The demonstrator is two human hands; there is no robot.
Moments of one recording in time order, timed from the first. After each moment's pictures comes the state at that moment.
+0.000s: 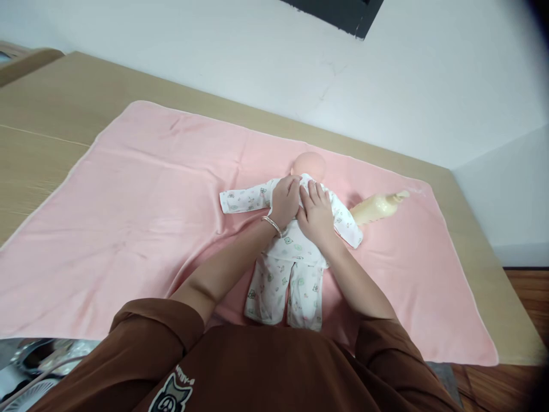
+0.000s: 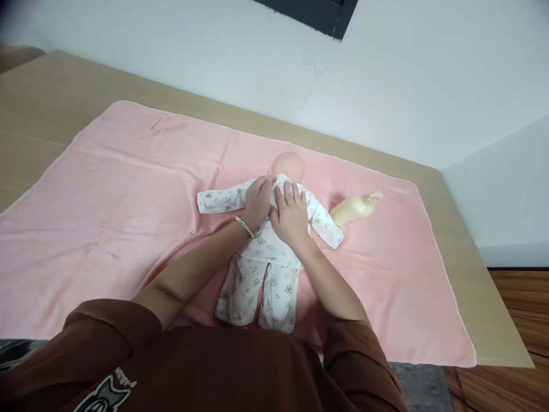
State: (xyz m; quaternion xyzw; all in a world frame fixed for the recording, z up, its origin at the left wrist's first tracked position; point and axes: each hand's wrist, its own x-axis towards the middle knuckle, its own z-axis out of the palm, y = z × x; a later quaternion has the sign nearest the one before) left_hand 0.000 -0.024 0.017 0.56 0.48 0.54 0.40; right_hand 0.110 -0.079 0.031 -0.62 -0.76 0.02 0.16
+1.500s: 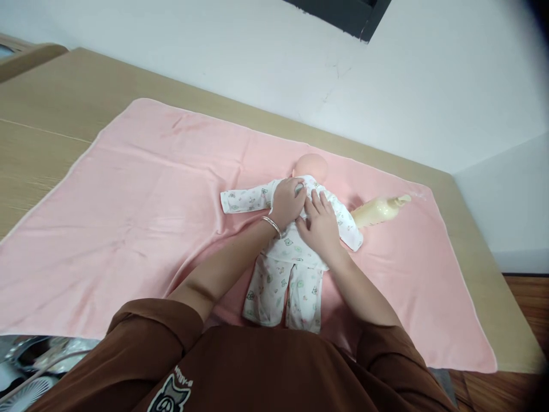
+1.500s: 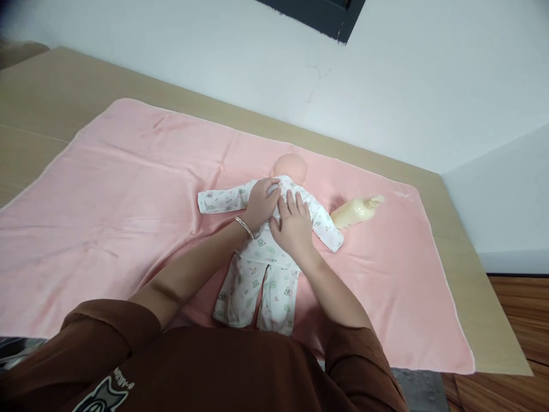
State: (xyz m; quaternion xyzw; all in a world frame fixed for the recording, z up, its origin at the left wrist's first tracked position) left_hand 0.001 -0.014 0.003 0.68 0.50 0.48 0.25; right_hand 0.112 -0.100 0.031 -0.62 -0.76 0.02 0.18
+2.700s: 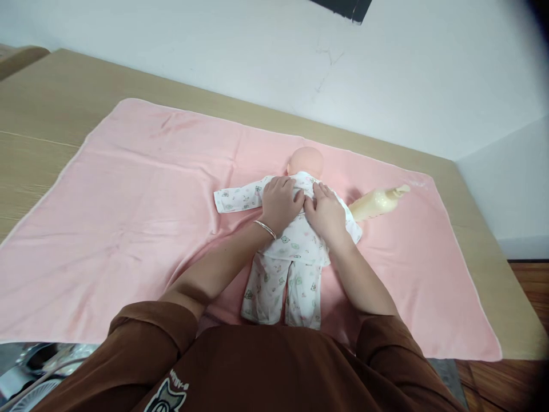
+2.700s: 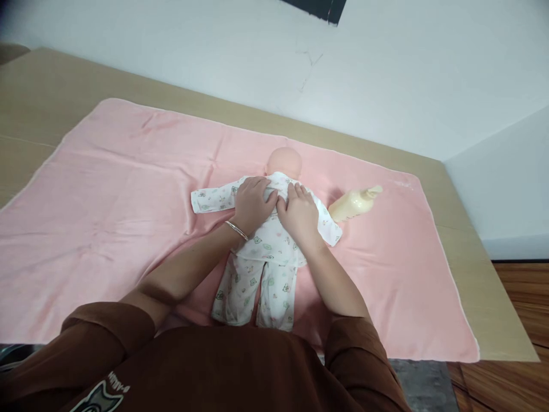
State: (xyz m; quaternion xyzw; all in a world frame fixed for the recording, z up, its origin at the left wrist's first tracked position) left_hand -0.005 -0.033 0.010 0.75 0.54 0.37 0.10; right_hand 0.127 -0.075 0.038 -0.69 -0.70 0.02 0.18
